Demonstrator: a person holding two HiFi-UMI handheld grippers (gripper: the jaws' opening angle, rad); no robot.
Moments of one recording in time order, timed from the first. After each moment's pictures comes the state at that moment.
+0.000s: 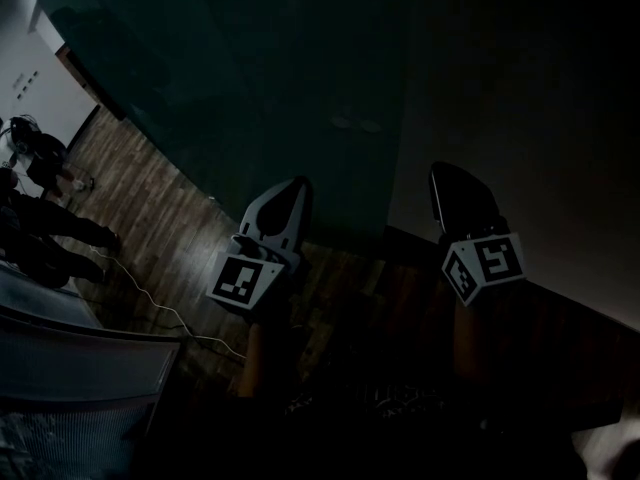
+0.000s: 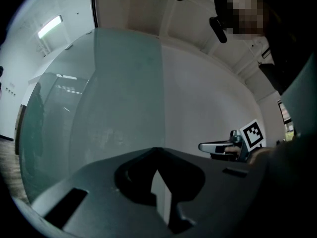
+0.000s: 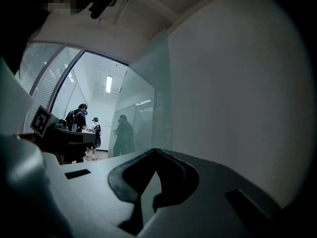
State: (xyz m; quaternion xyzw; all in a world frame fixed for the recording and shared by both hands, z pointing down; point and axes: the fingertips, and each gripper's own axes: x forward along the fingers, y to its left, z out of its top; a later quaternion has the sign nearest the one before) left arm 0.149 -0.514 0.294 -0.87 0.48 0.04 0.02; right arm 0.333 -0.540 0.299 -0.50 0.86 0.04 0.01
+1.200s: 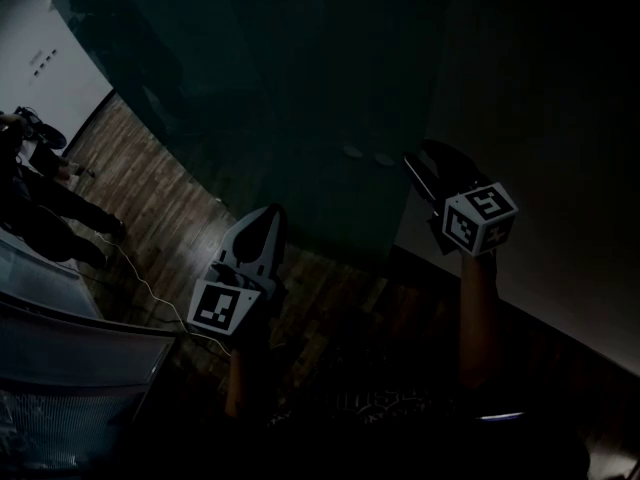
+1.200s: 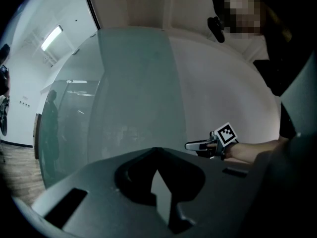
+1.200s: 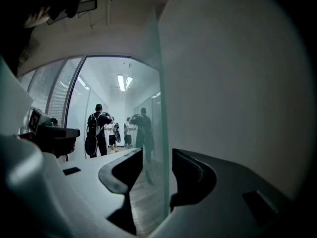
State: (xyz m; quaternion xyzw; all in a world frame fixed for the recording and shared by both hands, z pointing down) left arm 0.095 -0.538 0.300 -0.83 0.55 0.00 0.01; right arm 0.286 -0.674 0.321 -0.37 0.93 -0.02 -0.02
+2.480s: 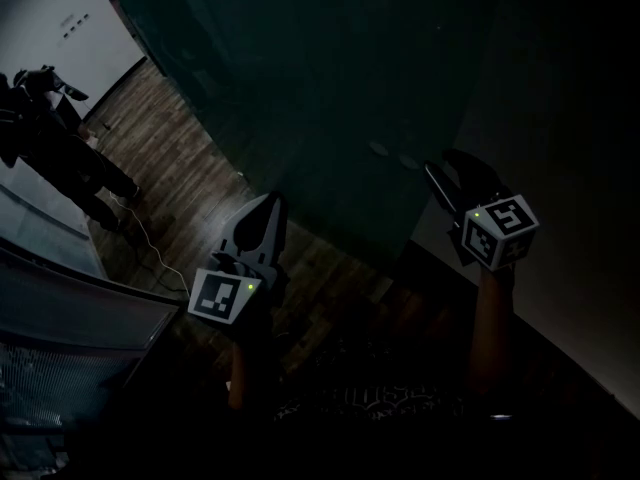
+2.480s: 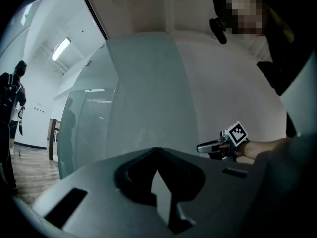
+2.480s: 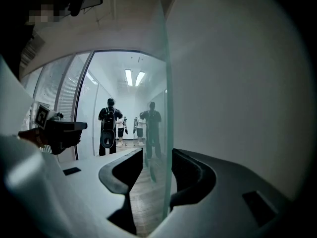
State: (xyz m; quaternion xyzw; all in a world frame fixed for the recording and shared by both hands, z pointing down) left arm 0.070 -0.531 0.315 -0.79 0.62 0.00 0.01; right arm 0.277 -0.667 0.348 -0.33 0.94 -0.02 -0.06
